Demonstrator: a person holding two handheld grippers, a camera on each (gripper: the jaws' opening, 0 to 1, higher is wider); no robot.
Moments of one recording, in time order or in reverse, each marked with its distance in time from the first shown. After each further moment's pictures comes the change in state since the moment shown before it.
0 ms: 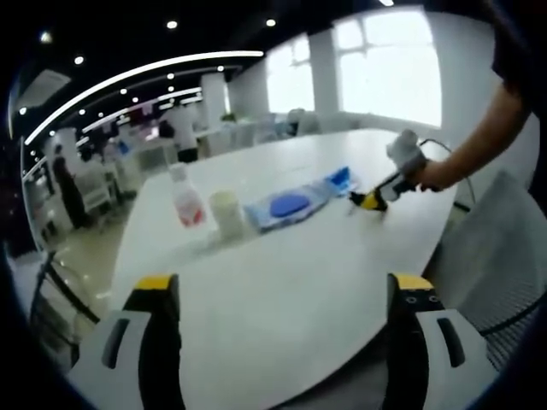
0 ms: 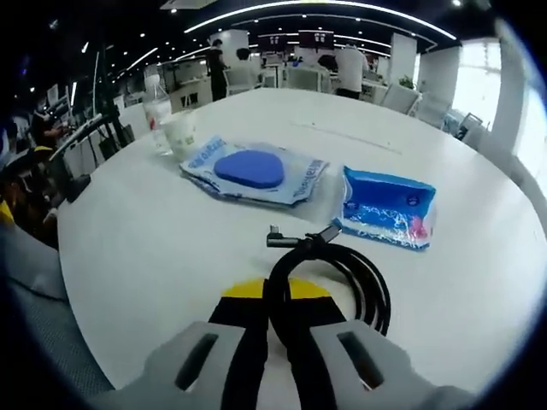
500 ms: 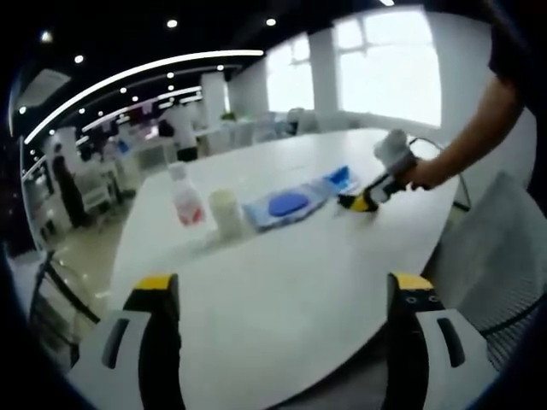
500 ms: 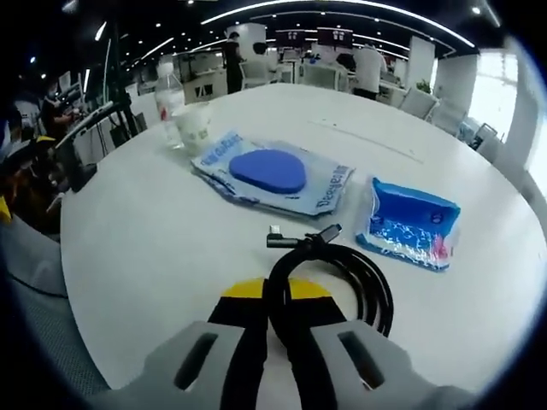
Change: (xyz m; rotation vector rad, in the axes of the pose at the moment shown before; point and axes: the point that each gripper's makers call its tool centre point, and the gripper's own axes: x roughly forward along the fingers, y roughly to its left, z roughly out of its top) left arm 0.001 -0.002 -0.001 -0.003 0.007 -0.008; right arm 0.023 0.013 0.007 -0.059 0.033 0.058
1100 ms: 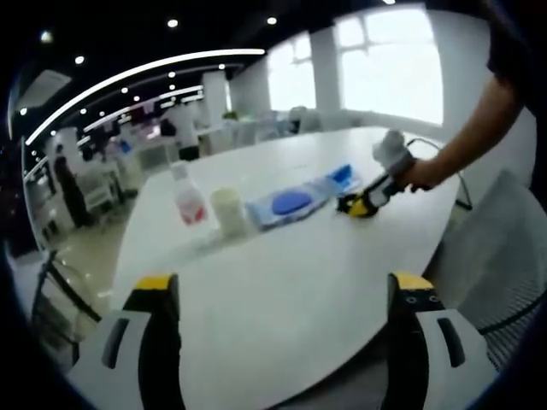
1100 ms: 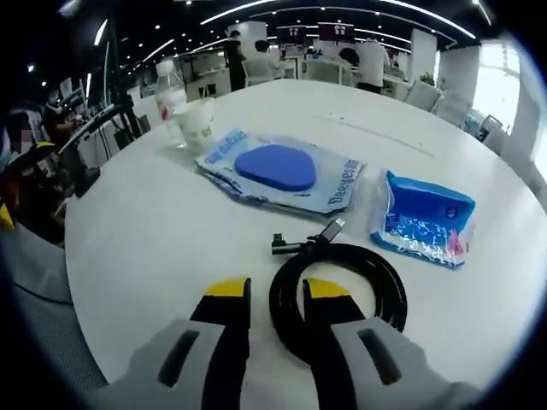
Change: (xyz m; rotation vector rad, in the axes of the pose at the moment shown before) left arm 0.000 0.003 -0.001 0.005 0.009 0.017; right arm 0.003 0.009 0.003 0.046 -0.013 0.045
